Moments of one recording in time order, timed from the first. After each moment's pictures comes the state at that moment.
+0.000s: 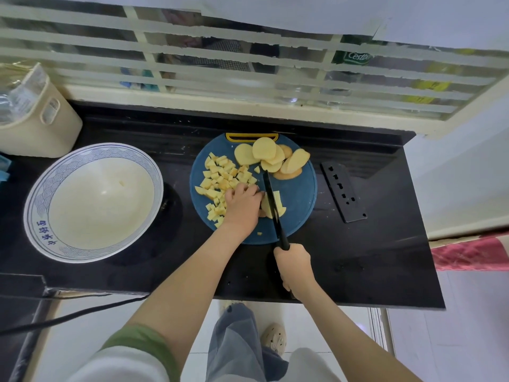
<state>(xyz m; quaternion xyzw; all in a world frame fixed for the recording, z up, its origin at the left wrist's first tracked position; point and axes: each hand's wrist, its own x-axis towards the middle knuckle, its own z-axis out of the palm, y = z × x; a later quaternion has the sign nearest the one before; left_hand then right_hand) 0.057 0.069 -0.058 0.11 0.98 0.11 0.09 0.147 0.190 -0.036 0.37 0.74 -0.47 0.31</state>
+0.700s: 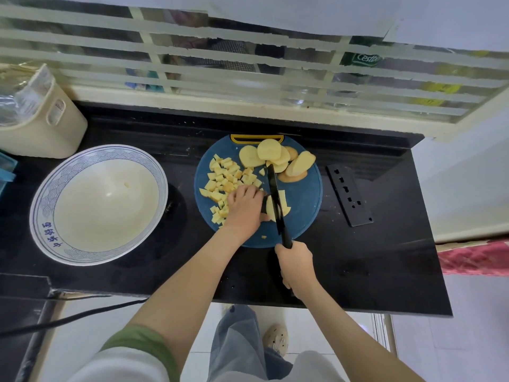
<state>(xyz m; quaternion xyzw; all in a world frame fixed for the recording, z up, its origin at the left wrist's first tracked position) 0.053 0.062 -0.063 0.10 0.98 0.15 0.10 0.138 0.182 -0.032 0.37 0.72 -0.52 0.28</state>
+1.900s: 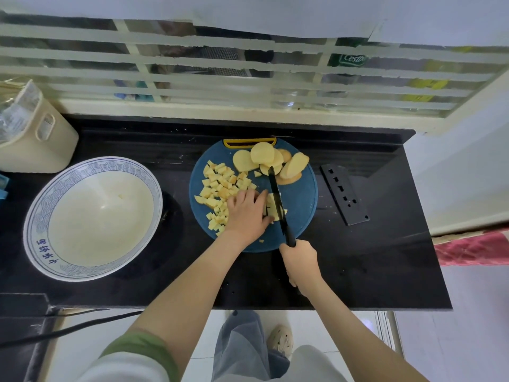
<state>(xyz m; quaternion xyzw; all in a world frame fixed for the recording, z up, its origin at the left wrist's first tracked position) 0.054 0.070 -0.061 0.12 0.98 0.11 0.09 0.130 0.194 -0.034 0.37 0.73 -0.51 0.26</state>
